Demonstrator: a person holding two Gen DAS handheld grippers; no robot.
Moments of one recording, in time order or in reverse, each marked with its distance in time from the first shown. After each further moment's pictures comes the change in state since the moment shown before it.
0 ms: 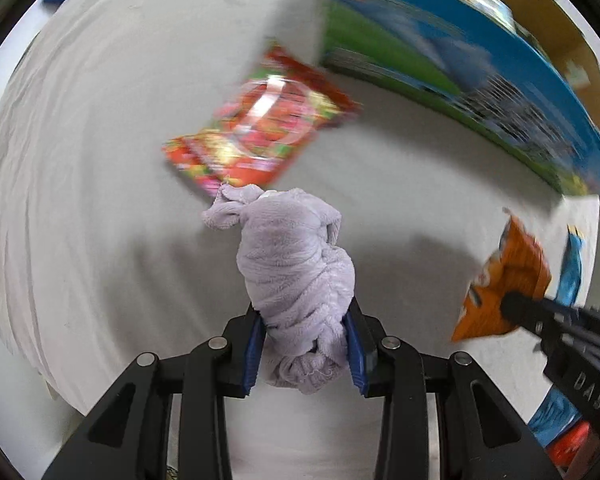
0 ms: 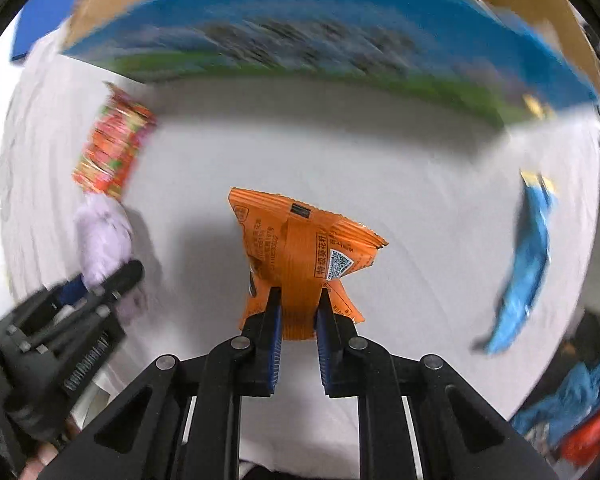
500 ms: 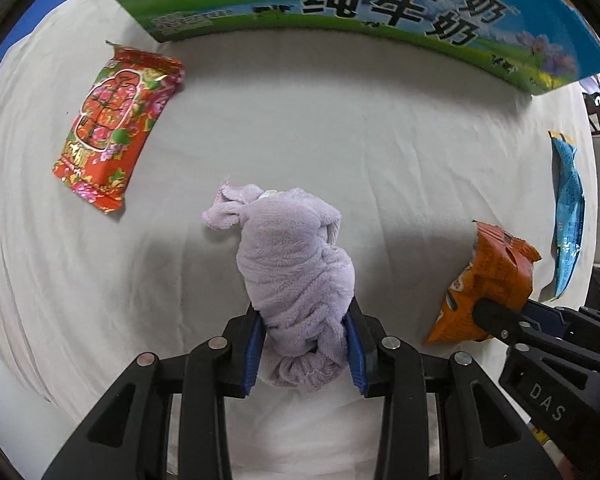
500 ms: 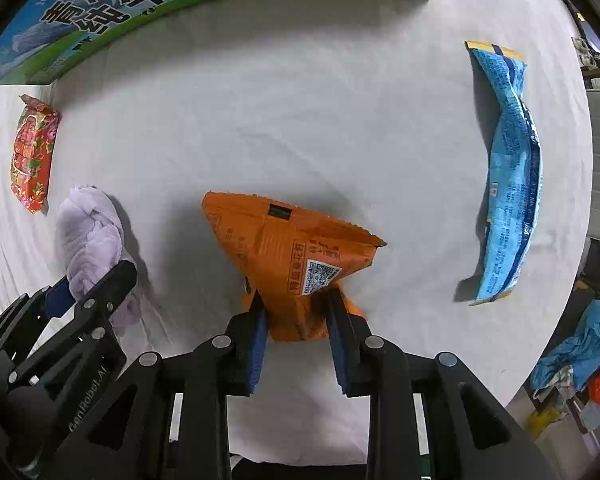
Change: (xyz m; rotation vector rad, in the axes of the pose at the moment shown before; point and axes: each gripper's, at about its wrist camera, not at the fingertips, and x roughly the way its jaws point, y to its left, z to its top) left arm 0.039 -0.079 -0.035 0.199 0.069 0.034; right arm 0.038 -0.056 -0.018 0.169 0.083 -0.001
